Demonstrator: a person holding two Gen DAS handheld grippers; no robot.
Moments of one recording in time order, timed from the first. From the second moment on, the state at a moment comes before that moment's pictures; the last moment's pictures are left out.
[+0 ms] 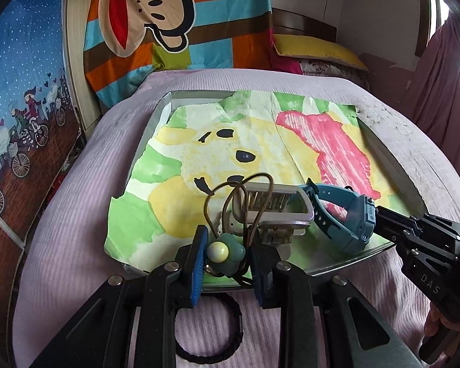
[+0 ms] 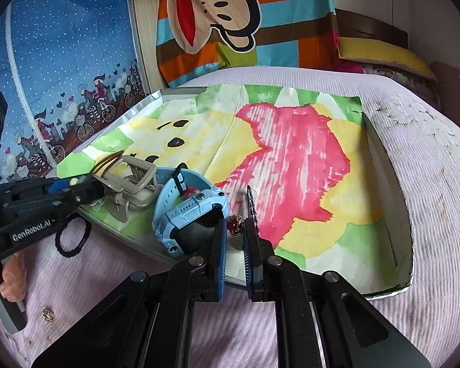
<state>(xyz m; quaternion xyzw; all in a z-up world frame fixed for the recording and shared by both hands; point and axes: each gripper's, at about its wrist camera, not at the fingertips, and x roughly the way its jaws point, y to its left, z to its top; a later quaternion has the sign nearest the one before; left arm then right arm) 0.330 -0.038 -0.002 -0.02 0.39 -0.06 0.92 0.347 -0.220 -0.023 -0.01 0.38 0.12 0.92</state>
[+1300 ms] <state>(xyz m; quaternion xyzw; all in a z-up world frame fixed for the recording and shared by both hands) 0.150 0.005 0.022 -0.02 0.21 -0.09 0.97 0.132 -0.232 0.026 -0.01 0.16 0.13 0.98</state>
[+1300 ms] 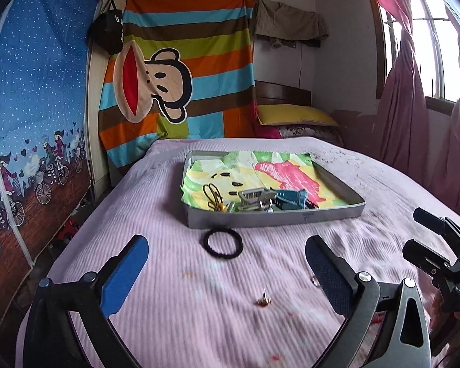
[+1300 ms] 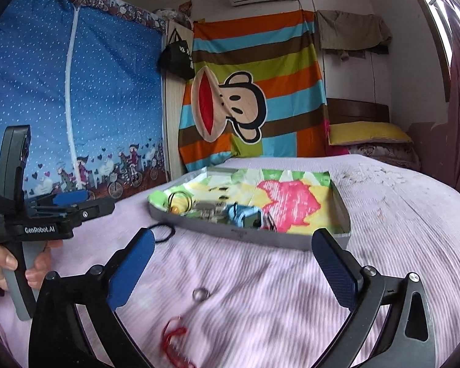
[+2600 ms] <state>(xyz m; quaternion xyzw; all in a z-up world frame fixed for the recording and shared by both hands) 0.166 -0.019 -0.040 0.05 0.34 -0.14 0.93 0.138 -0.209 -0.056 -0.06 0.32 0.20 0.92</state>
